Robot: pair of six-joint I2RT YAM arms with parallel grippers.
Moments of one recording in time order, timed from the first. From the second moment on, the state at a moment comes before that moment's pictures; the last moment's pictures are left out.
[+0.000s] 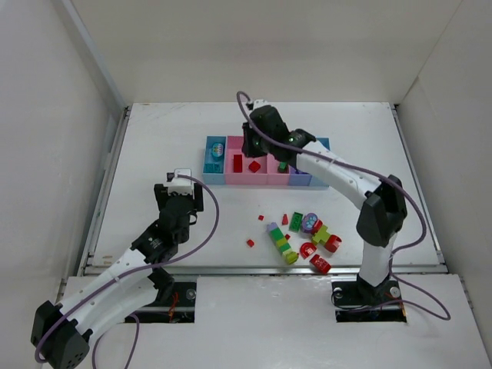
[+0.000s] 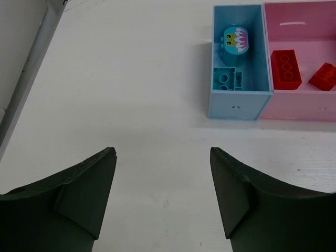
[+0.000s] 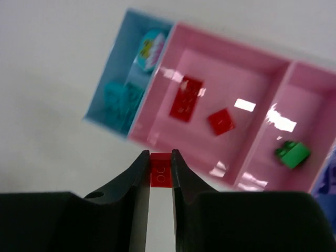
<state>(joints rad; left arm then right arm) -0.67 0.67 0.40 -0.04 -0.75 -0.12 0.76 1.85 1.70 -0.48 0.12 0.38</state>
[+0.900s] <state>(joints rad) -0.67 0.67 0.38 -0.03 -0.64 -0.10 0.83 1.88 1.61 -0.54 0.20 0.20</state>
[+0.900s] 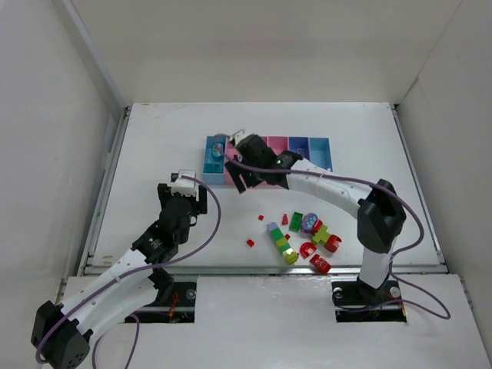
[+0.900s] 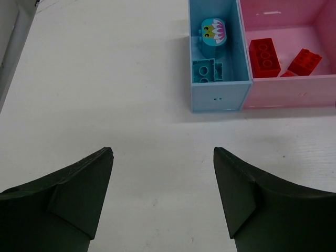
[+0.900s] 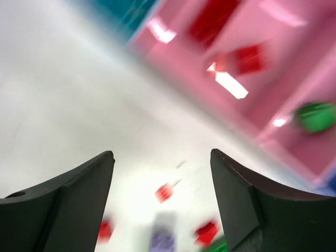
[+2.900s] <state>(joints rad) -0.67 0.65 0.37 -0.01 -0.65 -0.10 0.67 2.23 2.01 -0.60 0.25 0.36</state>
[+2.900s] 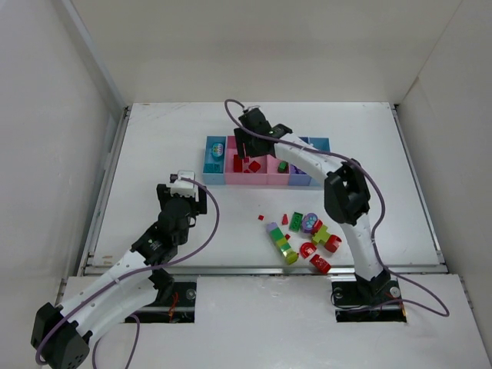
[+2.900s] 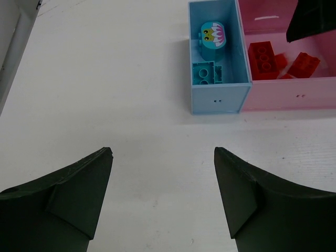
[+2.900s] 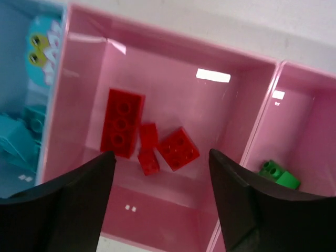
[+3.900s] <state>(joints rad) -0.66 0.65 0.37 -0.01 -0.64 -0.08 0.90 1.88 1.31 -0.57 0.12 0.39</state>
